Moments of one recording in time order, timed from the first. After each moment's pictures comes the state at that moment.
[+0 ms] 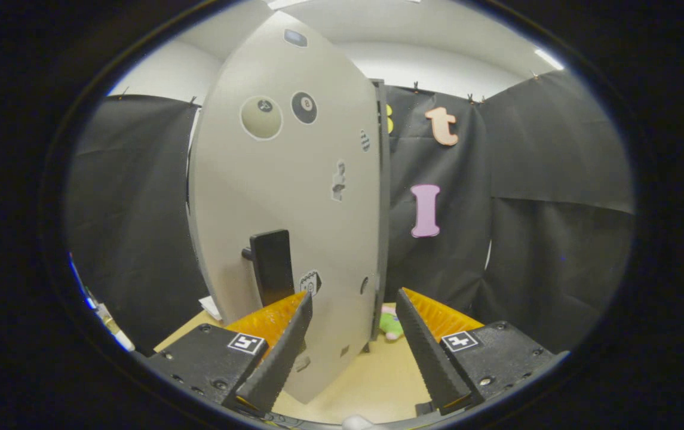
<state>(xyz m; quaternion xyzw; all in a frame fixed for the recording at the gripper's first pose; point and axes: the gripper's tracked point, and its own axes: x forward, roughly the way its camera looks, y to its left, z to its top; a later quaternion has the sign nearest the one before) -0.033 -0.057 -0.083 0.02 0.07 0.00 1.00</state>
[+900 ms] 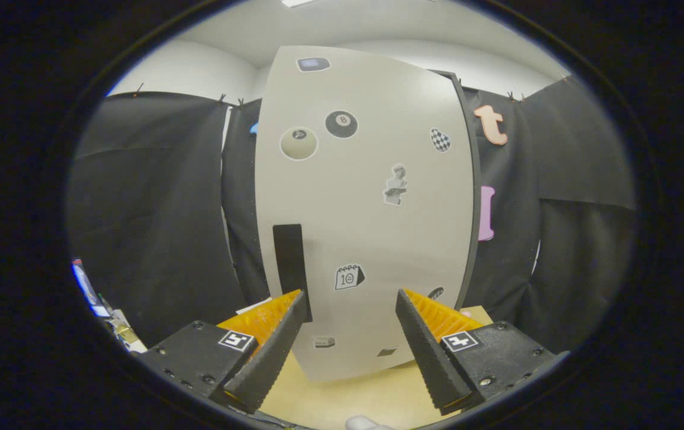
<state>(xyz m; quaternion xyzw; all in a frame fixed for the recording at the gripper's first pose) 0.017 0.052 -0.077 0.01 0.07 0.07 1.00</state>
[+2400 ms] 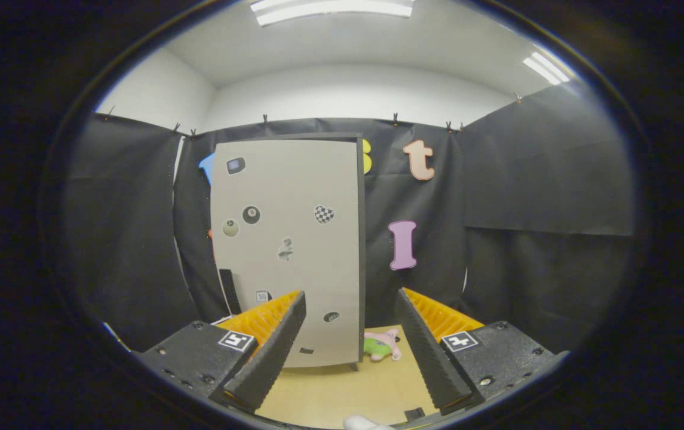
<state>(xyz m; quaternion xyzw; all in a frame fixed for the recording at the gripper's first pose) -0.096 -0.091 0.027 0.02 0.01 -0.06 1.00</state>
